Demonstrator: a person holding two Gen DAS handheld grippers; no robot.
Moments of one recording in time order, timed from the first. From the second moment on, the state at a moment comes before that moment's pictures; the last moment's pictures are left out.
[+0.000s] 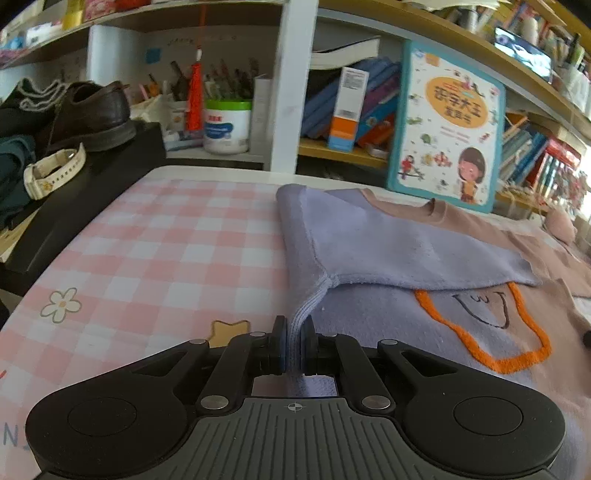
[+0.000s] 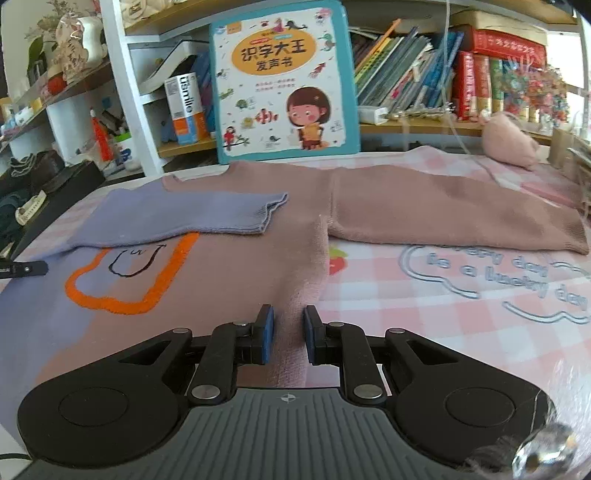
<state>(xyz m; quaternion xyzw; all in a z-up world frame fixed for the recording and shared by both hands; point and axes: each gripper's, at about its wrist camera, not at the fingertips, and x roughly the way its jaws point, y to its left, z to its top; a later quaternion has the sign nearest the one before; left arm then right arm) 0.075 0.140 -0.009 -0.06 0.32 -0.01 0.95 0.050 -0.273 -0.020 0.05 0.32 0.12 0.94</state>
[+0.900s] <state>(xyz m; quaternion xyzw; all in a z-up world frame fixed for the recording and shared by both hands) 0.054 0.073 0.017 0.01 0.25 -0.09 0.96 0.040 -0.282 -0.008 0.03 0.29 0.07 0.95</state>
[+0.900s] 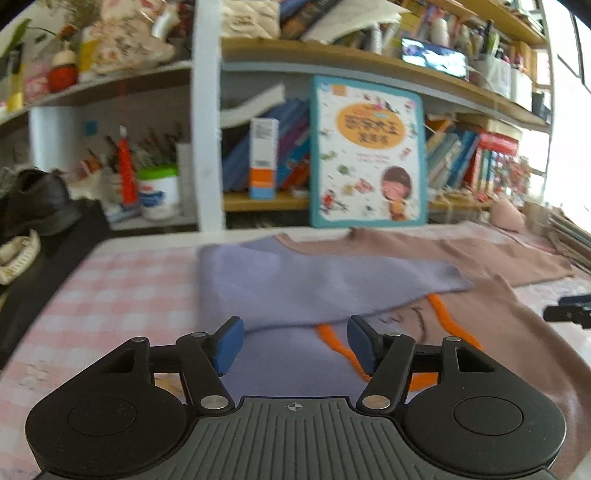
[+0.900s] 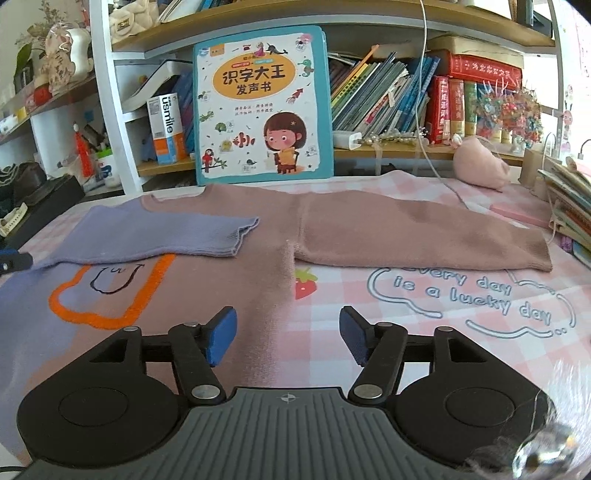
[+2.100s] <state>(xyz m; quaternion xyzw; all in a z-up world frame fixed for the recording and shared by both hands) 0.061 0.033 -0.013 0.06 0.29 -0.12 0.95 0.134 -0.497 -0.024 0.12 0.32 -0.16 0.93</state>
